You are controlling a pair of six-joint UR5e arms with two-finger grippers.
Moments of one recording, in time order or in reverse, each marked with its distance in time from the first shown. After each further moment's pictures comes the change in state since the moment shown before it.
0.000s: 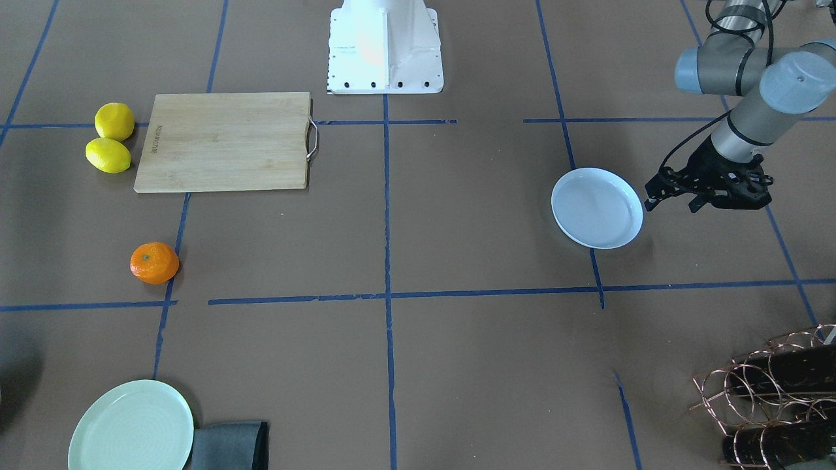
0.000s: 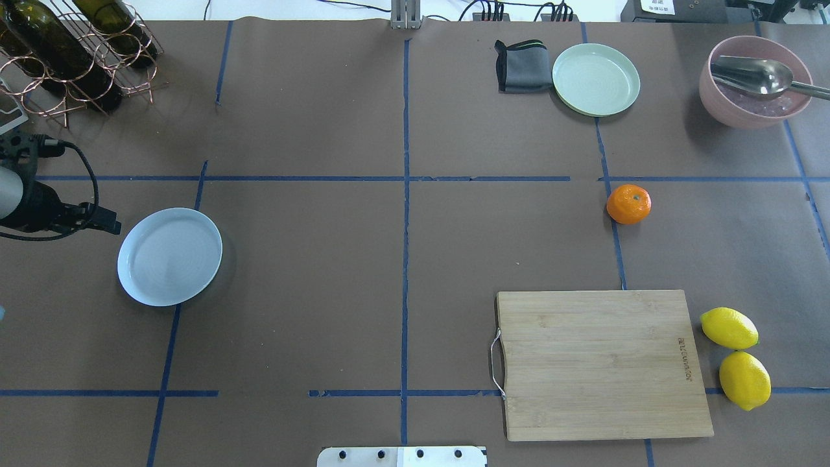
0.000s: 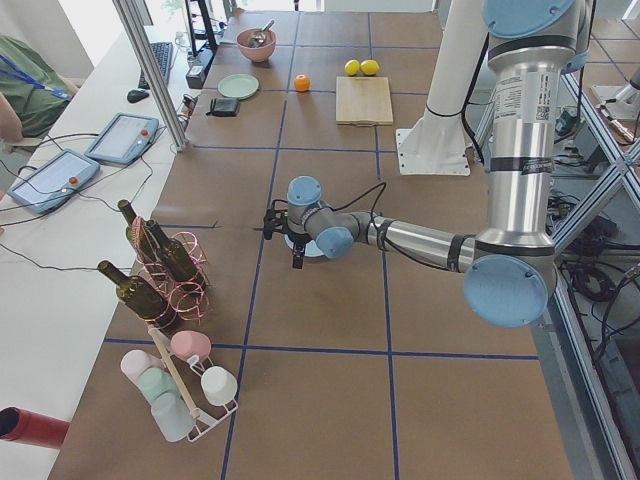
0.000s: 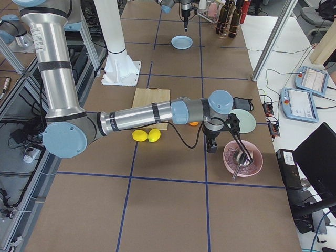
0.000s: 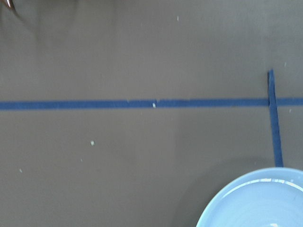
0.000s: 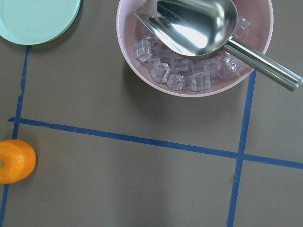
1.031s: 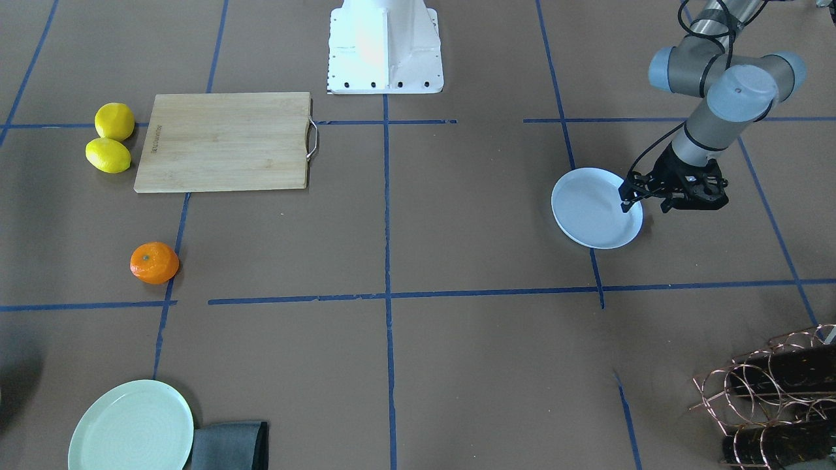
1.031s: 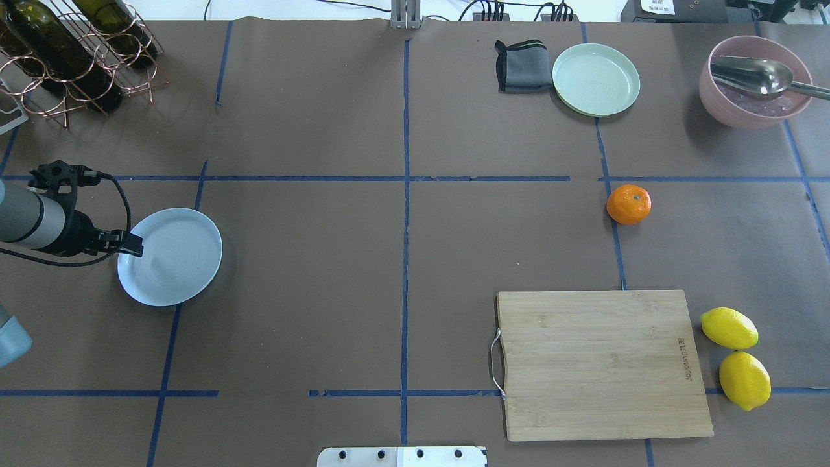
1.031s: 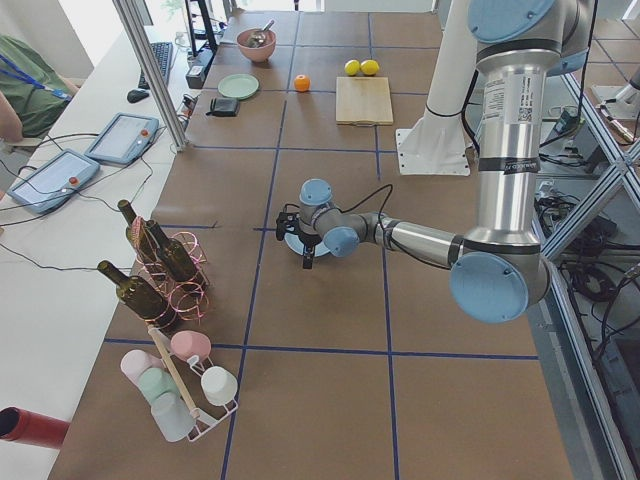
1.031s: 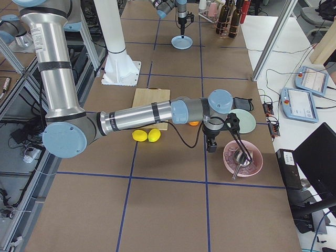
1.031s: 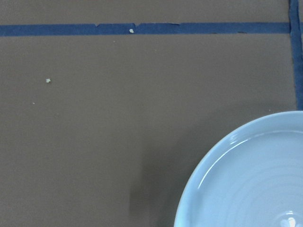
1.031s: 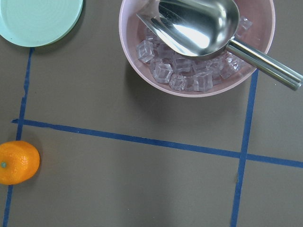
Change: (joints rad) left arm 0.103 -0.009 0.017 -0.005 0.099 -0.047; right arm 0.000 -0.001 0.005 0.000 0.003 0.006
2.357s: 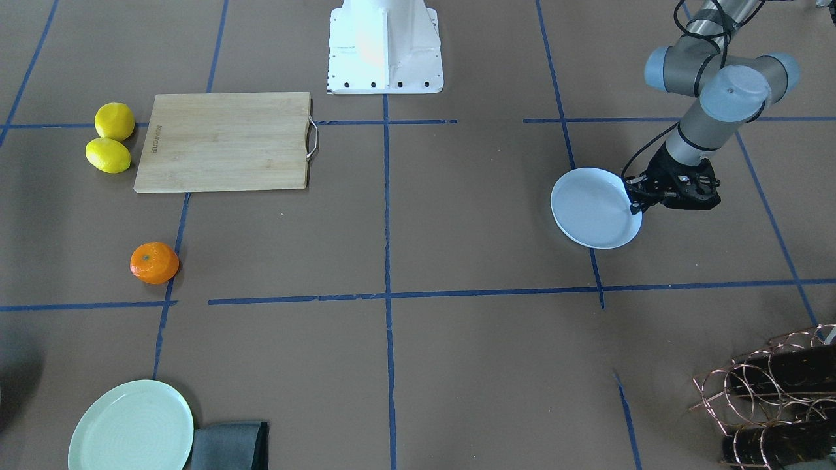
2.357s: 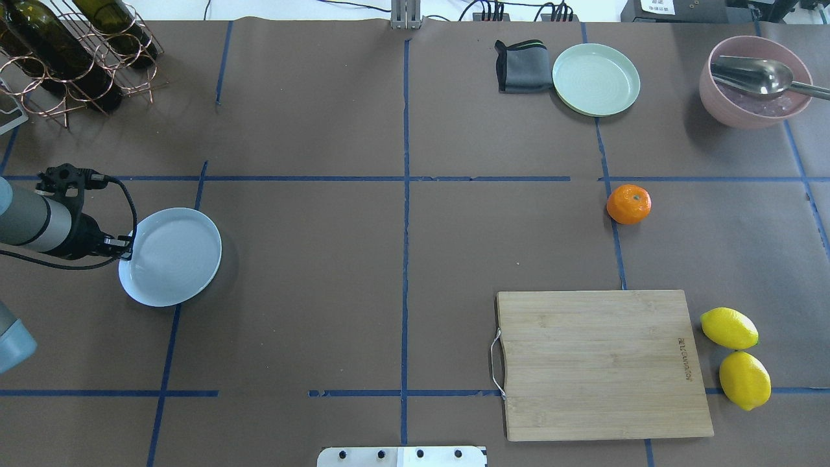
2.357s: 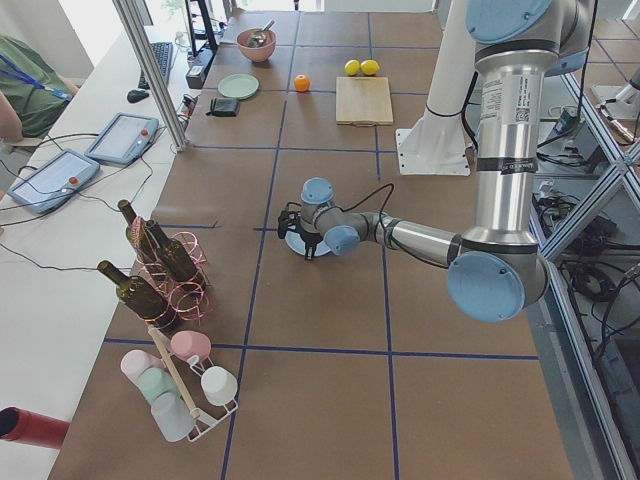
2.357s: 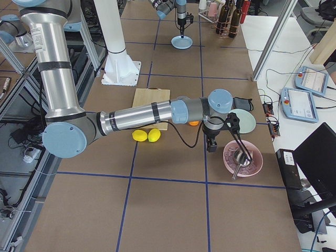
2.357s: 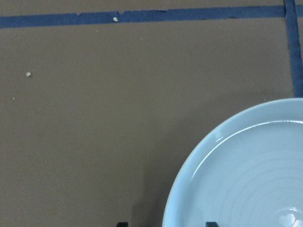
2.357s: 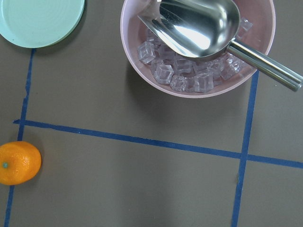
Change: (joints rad) left arm 0.014 -0.004 -0.006 0.000 0.003 0.006; right arm 0.001 0.000 0.003 0.000 0.001 0.001
